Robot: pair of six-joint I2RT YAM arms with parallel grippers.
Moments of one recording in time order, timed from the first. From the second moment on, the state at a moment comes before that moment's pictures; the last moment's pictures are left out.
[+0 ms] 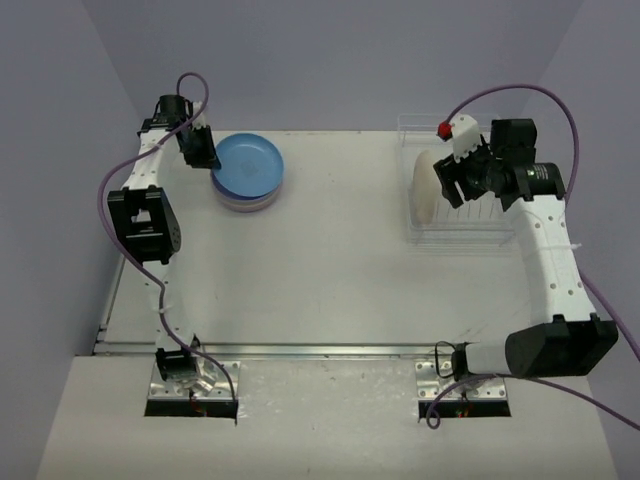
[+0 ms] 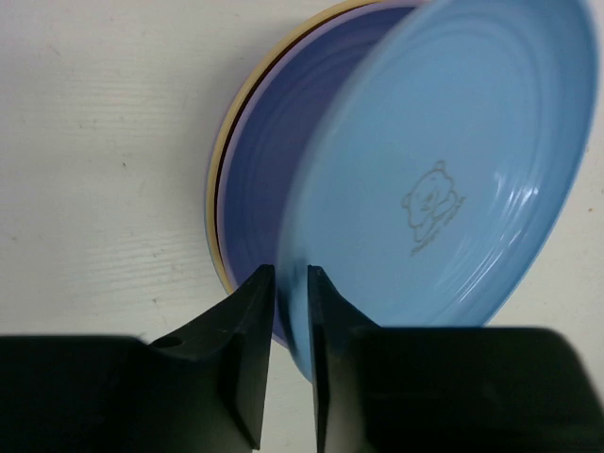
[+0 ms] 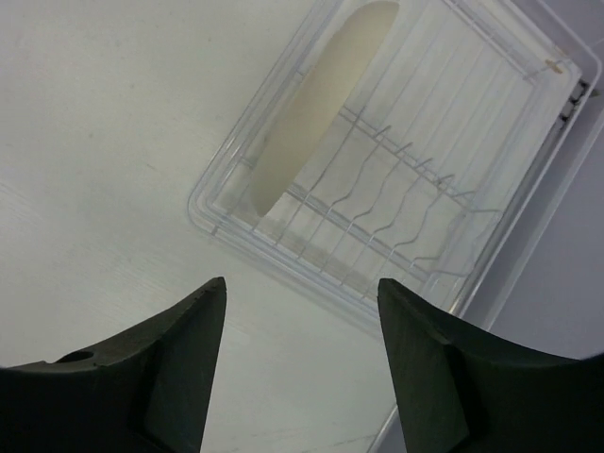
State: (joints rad) left arm 0.15 2.22 2.08 -0.84 0.30 -0.09; right arm 0.02 1.35 1.46 -0.87 -0.16 -0.57
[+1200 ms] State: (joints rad) left arm 0.08 1.49 1.57 -0.73 0.26 0.04; right arm -0.22 2.00 1.91 -1.08 -0.79 -0.18
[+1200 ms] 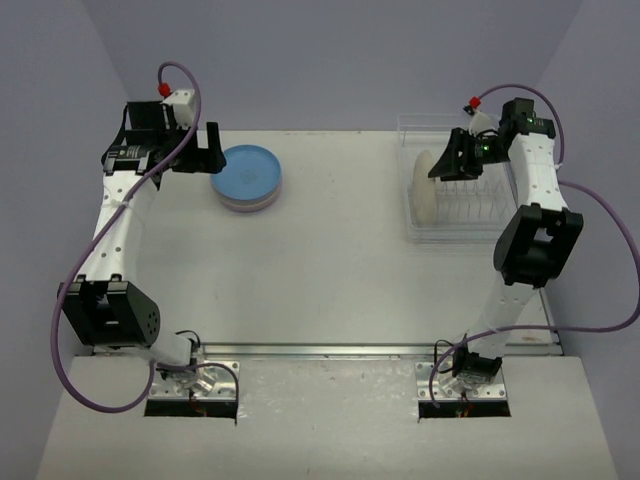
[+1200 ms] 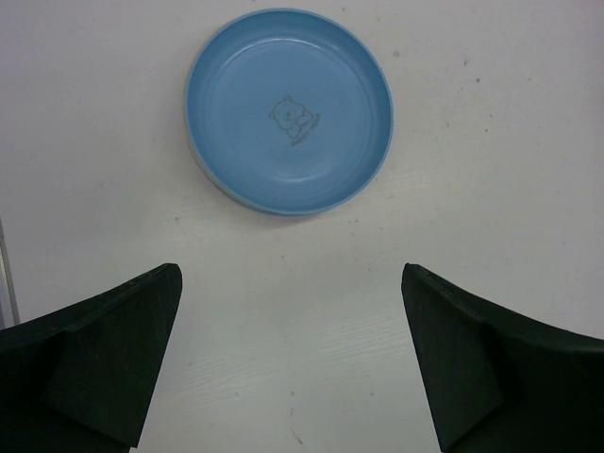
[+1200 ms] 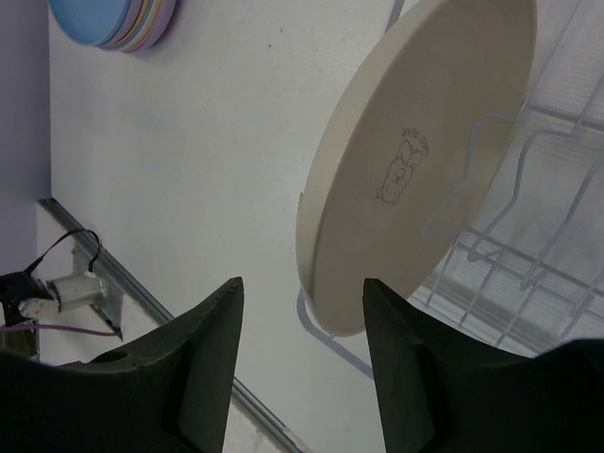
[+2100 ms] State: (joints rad) left arm 0.06 1.49 1.57 -0.73 0.29 0.03; right arm -0.23 2.11 1.97 -1.16 -1.02 -0.16
